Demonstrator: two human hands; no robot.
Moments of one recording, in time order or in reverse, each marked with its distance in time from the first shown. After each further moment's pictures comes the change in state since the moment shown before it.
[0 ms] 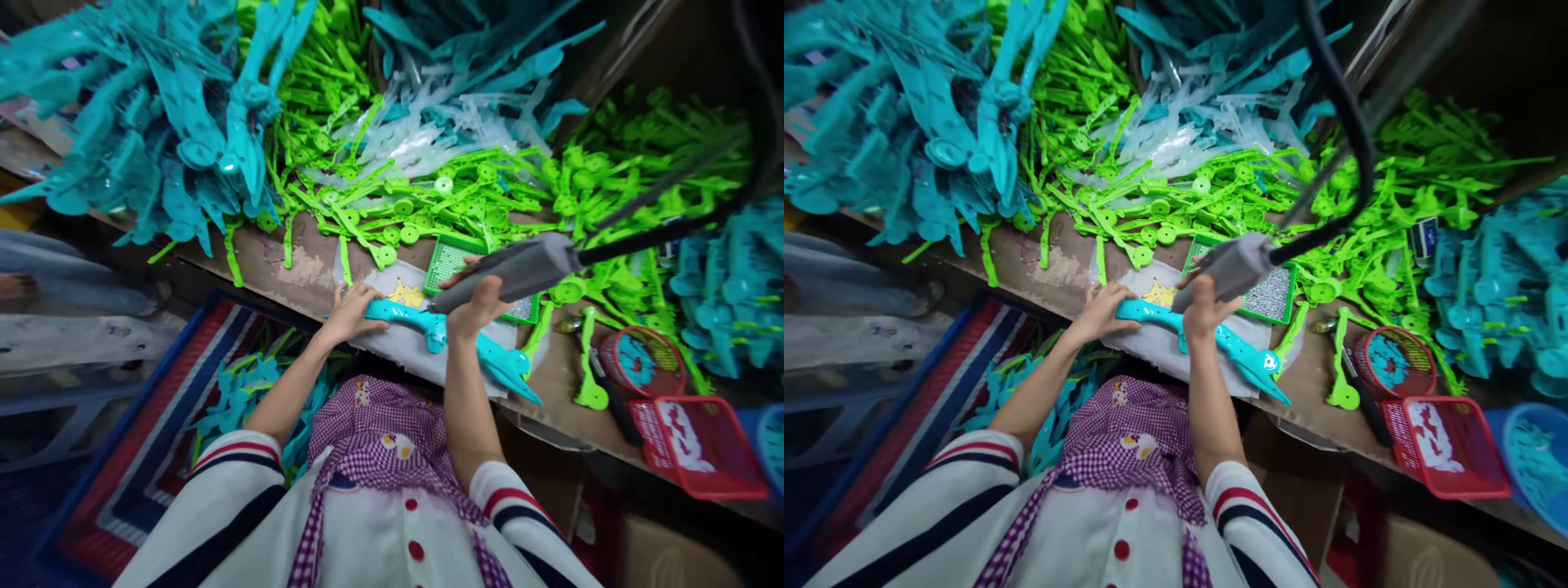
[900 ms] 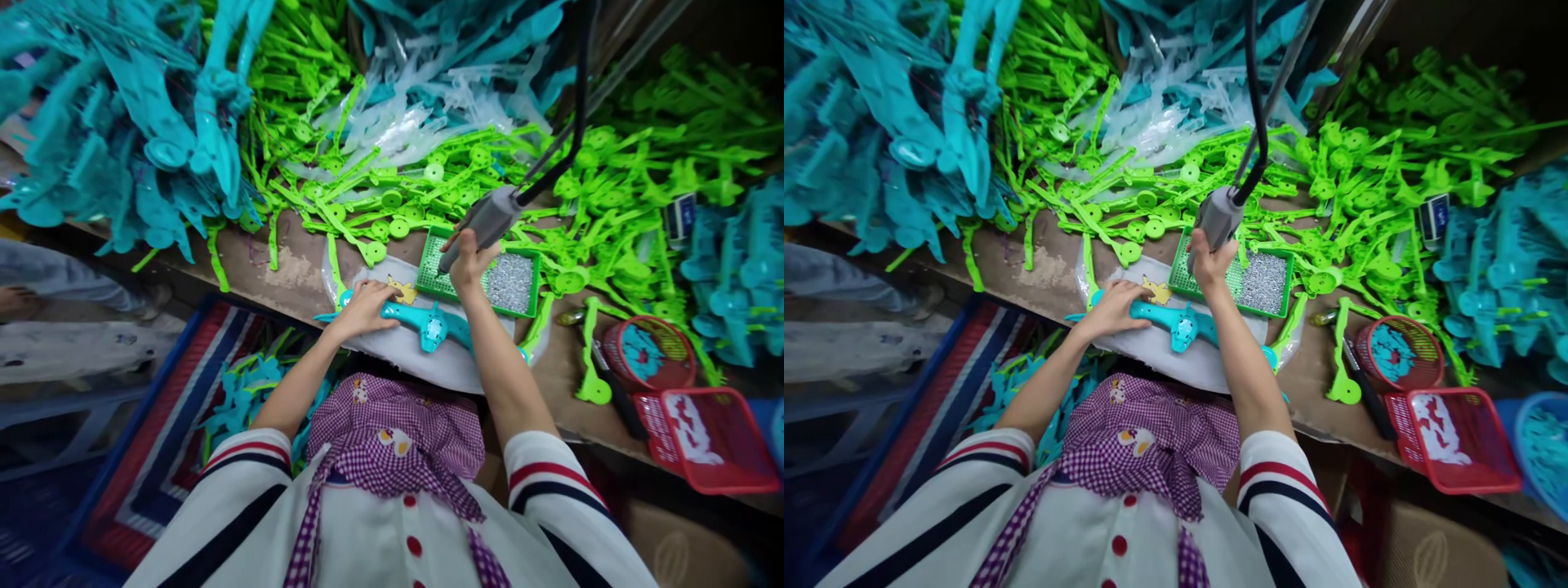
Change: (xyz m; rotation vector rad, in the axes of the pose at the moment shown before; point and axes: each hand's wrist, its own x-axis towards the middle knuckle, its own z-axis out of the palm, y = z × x) left_hand 0.037 0.029 0.010 -0.015 -0.067 0.199; right_hand 0.072 0.112 -0.033 -0.081 -0.239 -0.040
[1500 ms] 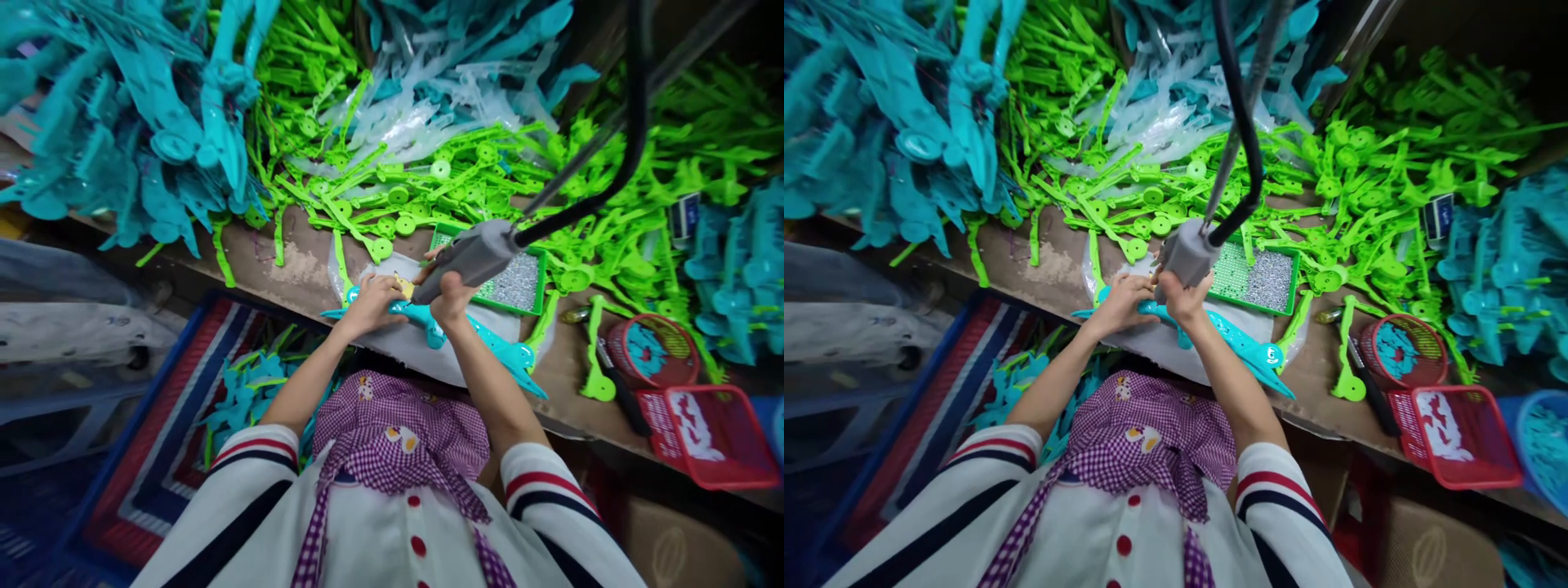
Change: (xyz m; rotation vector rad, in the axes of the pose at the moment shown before) left_hand 0.001 -0.011 0.015 0.052 0.050 0.062; right_hand -0.064 -0.074 0.031 0.159 -0.161 0.115
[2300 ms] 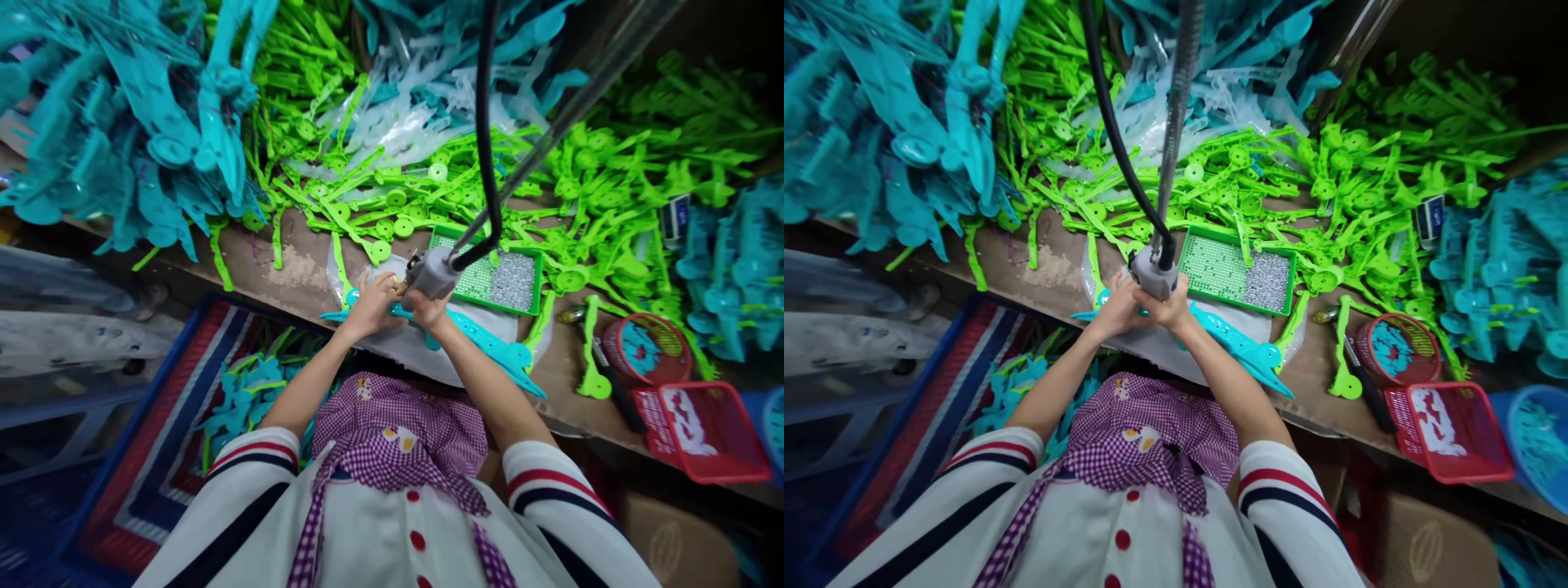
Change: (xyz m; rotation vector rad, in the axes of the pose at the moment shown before) left_hand 0.001 0.008 -0.002 0.038 0.022 -0.079; right_hand -0.015 0.048 0.000 -0.010 -0.138 -0.022
